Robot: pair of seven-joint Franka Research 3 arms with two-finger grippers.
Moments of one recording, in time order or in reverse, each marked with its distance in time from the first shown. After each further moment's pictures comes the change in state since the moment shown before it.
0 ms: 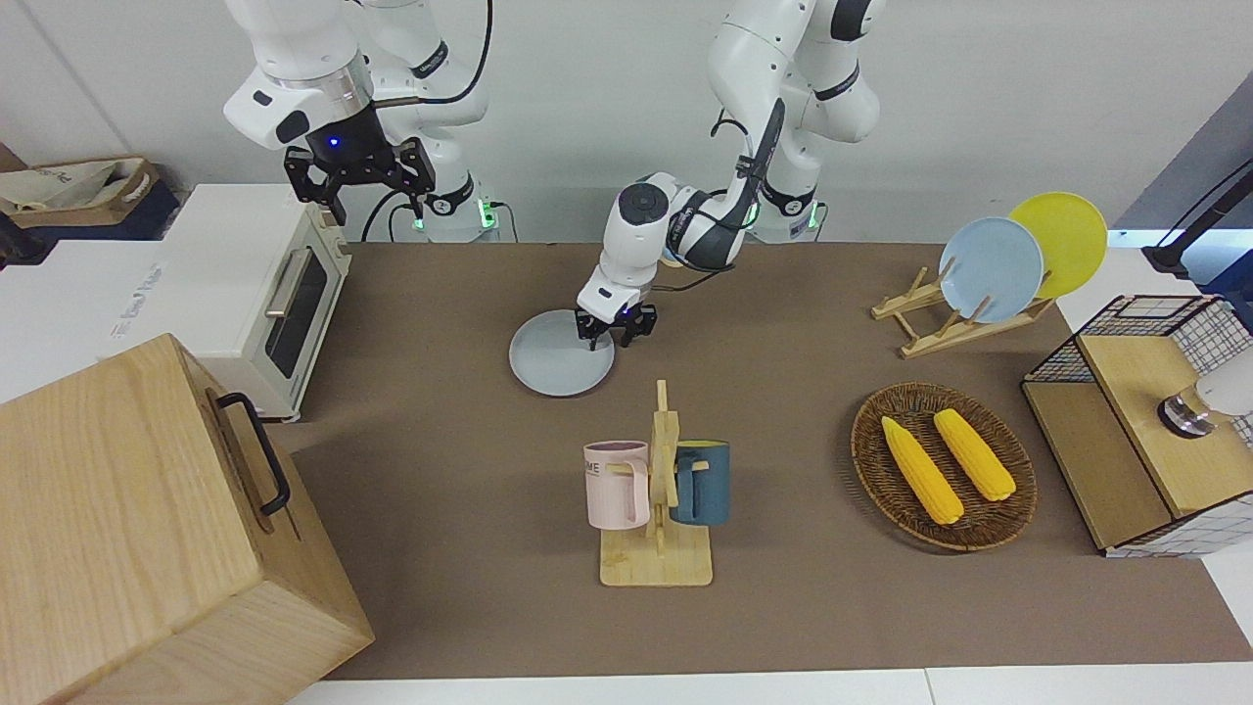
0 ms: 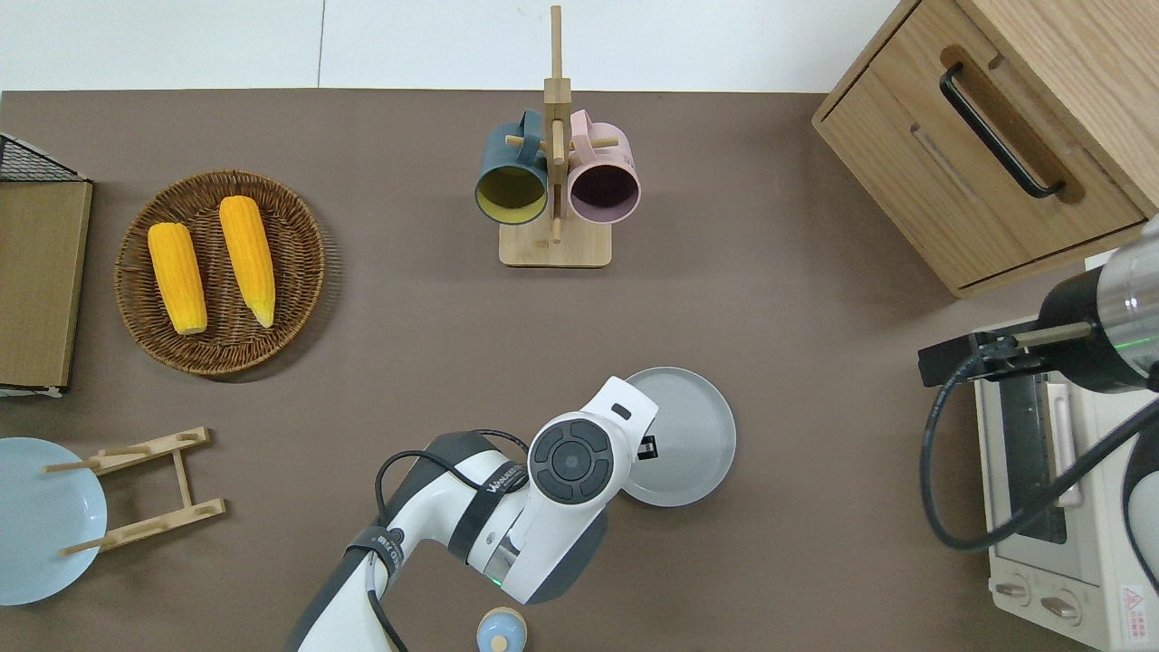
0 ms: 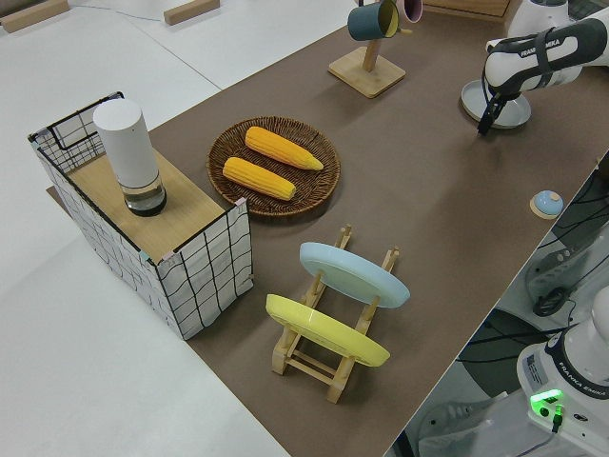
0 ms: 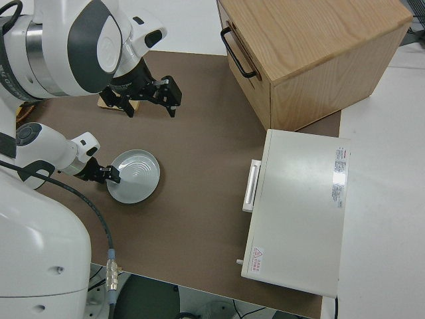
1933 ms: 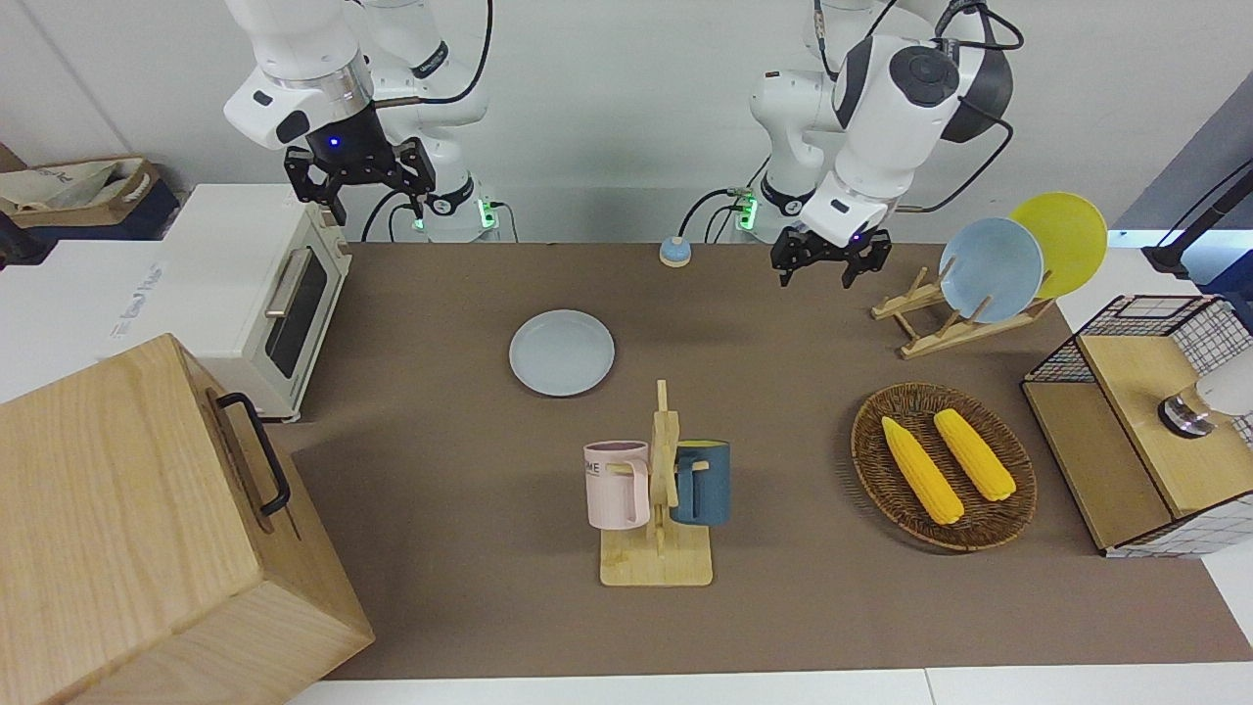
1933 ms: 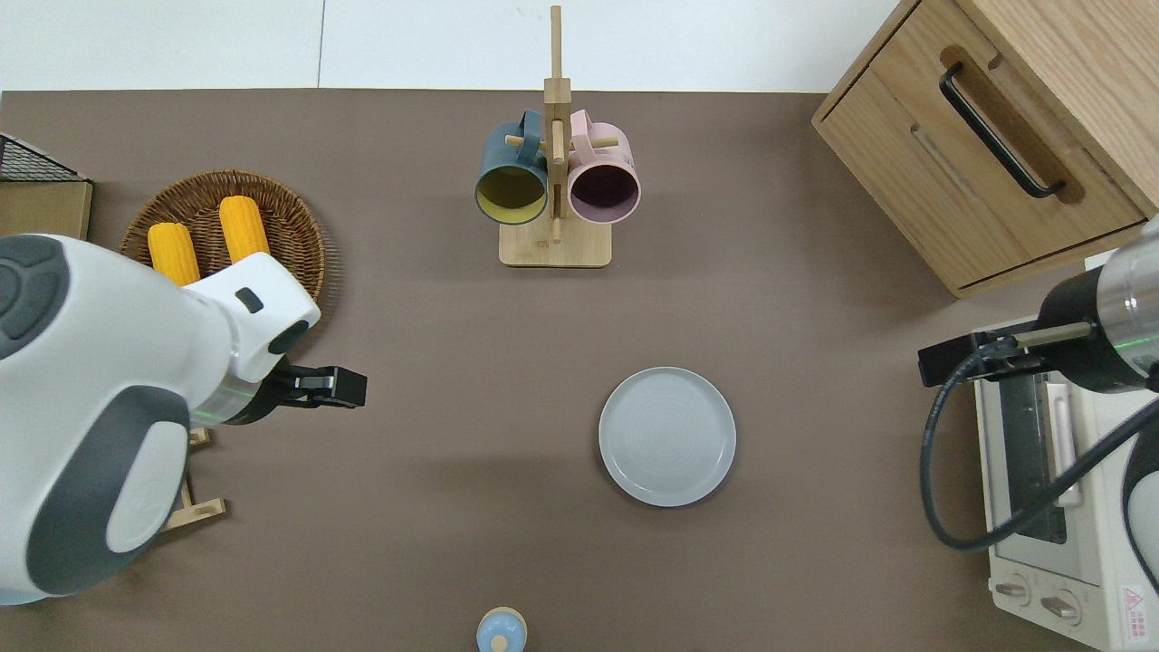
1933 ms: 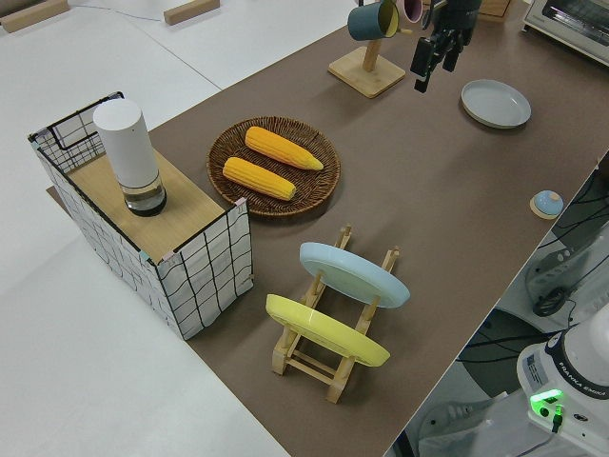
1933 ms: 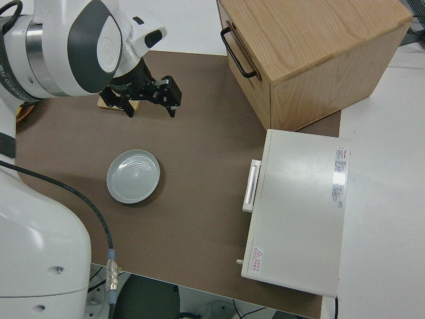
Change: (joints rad) left arm 0.507 -0.385 0.045 0.192 0.095 -0.715 0.629; right arm 0.000 0.000 0.000 0.000 0.000 0.000 0.000
